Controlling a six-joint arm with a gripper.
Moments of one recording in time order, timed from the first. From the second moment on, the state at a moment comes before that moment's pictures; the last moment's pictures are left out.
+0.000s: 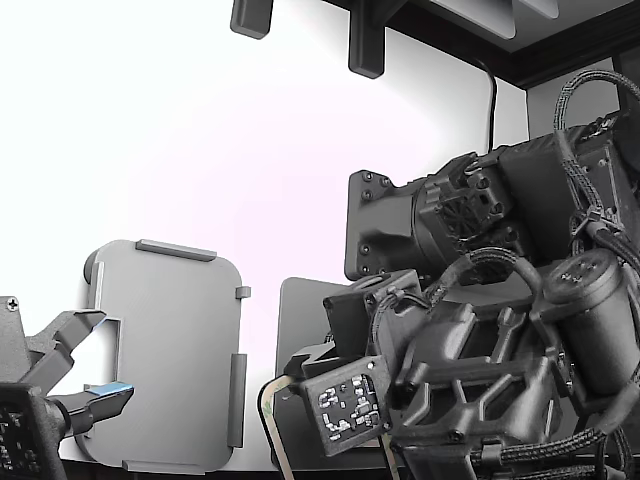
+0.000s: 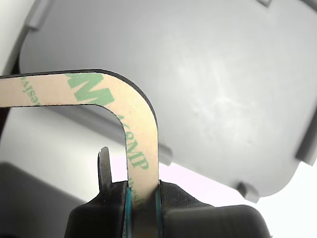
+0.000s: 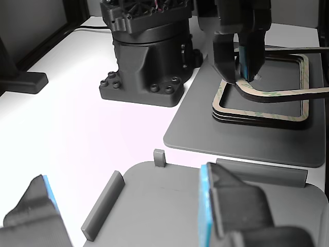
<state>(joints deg) 40.2 93.5 74.4 94.2 11.4 17.2</state>
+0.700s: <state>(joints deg) 22.3 81.3 63.9 93.5 9.7 22.8</state>
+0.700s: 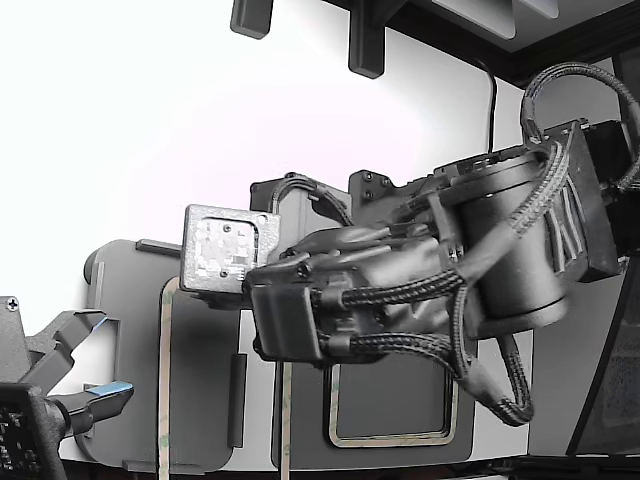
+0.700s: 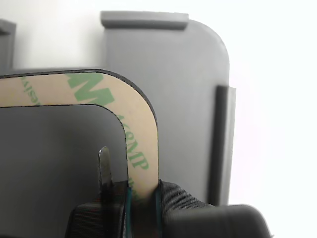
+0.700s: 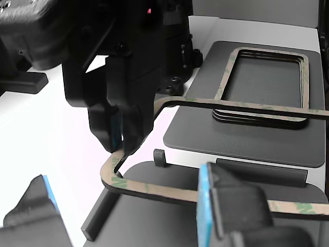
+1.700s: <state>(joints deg) 15.6 71.0 61.1 90.1 7.3 17.9</state>
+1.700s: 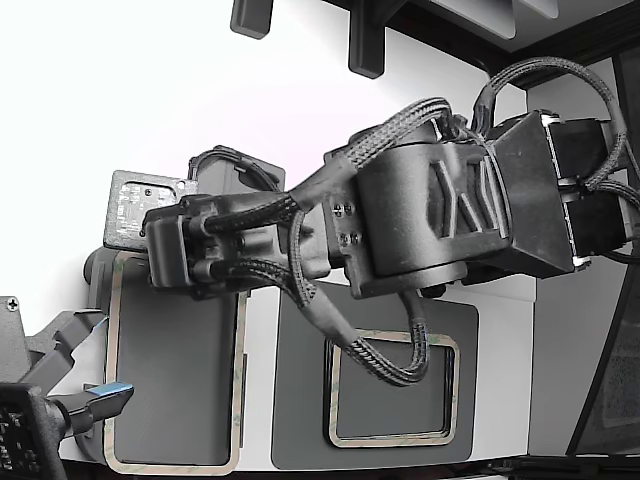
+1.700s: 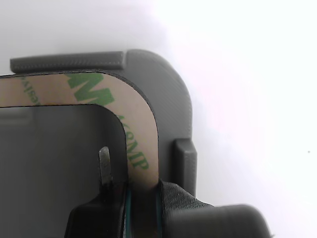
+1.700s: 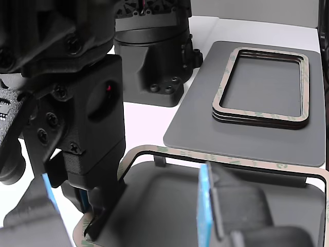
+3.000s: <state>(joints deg) 14.9 70.5 64.8 87.4 7.2 17.4</state>
